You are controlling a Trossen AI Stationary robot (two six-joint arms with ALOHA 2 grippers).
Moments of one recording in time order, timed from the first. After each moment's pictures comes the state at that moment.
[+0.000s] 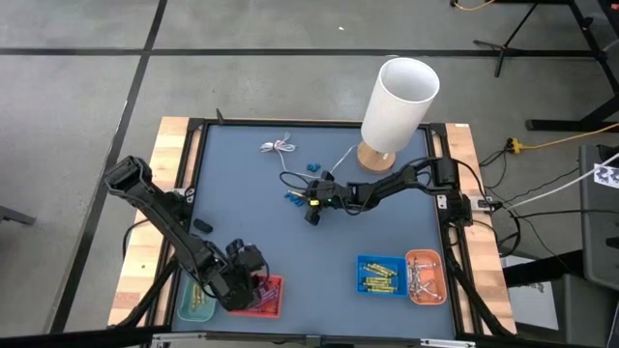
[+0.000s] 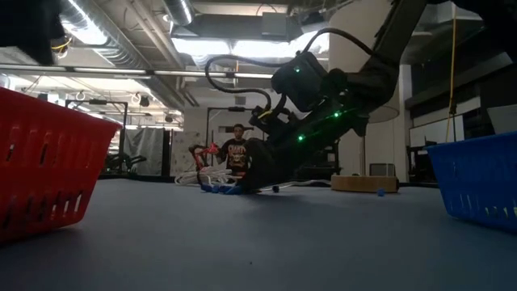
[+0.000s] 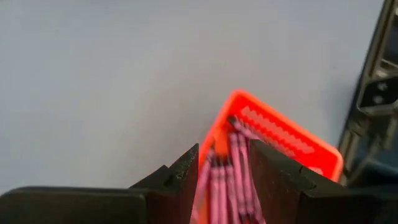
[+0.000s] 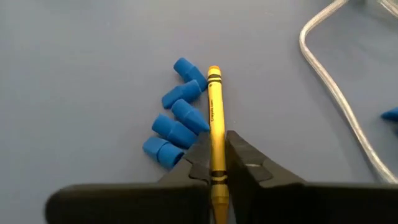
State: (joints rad) left arm -0.75 1.59 1.12 -0.66 -0.43 -1.22; right arm -0.05 2.09 0.98 0.46 0.19 0.17
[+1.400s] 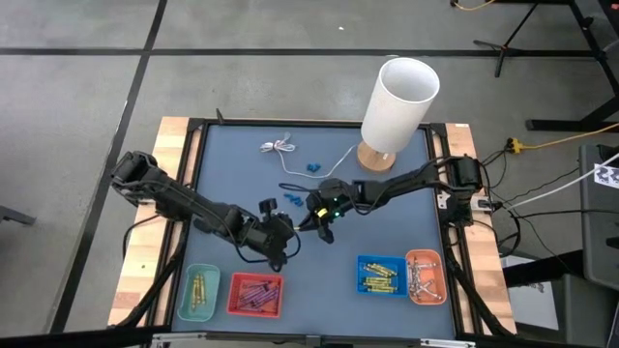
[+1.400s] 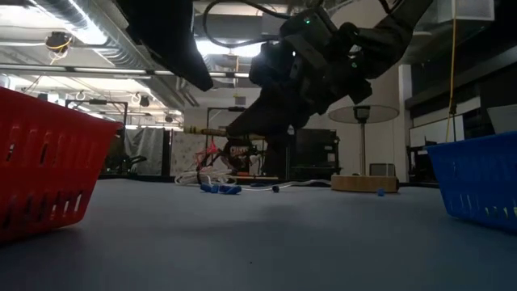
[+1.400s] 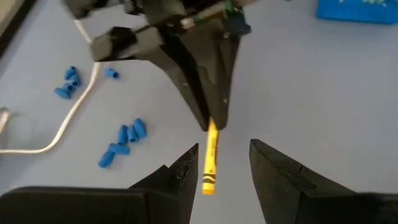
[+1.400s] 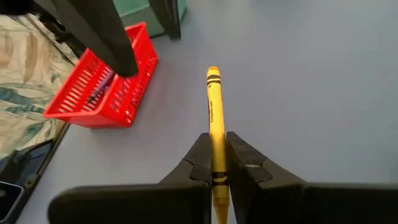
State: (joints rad) left arm -0.40 1.59 1.12 -0.53 -0.53 -0.47; right arm -0.01 1.91 1.00 0.37 -0.42 0.24
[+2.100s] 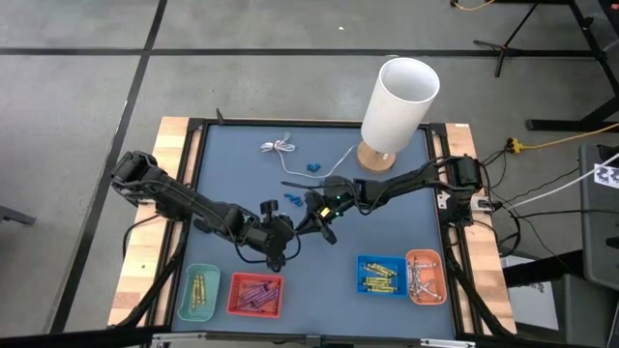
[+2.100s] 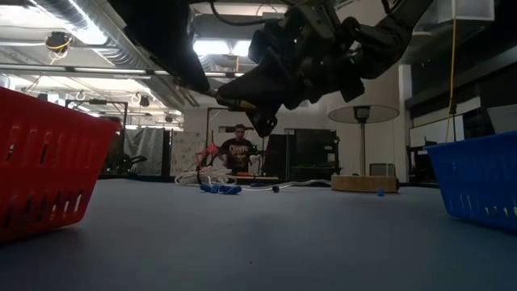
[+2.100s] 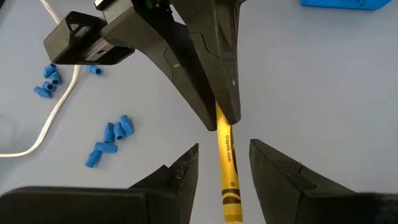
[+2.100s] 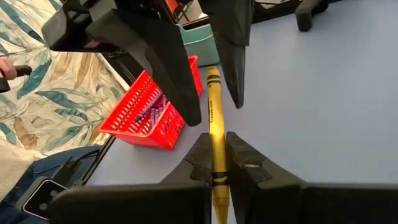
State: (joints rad) left arm -0.38 1.59 1.12 -0.53 -0.45 -0.43; right arm -0.01 1.91 1.00 0.53 -0.56 0.24
